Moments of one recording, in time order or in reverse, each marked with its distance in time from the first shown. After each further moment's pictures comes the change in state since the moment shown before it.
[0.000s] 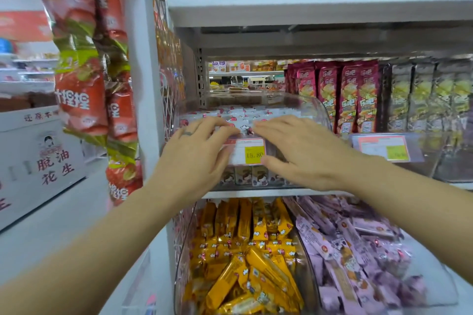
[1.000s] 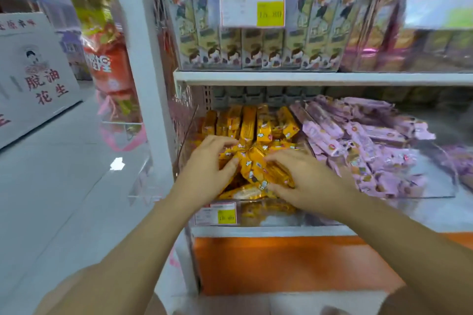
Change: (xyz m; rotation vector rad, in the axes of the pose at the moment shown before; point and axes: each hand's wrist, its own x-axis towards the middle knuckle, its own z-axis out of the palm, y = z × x) left_hand -0.150 0.038 0.124 -0.574 -0.203 -0.395; right_hand -0.113 -0.065 0.166 0.503 -0.199 0.153
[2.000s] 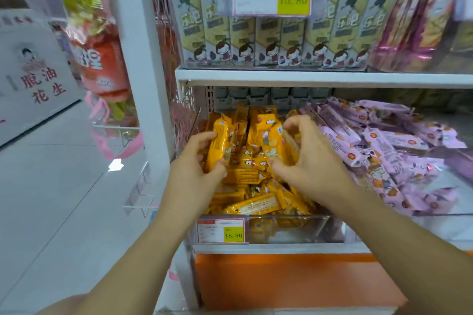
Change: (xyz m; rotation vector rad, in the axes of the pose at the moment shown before) left_hand -0.003 -0.014 -0.003 -0.344 0.201 -0.259; right_hand 0.038 -0.007 0.002 0.272 0.340 0.202
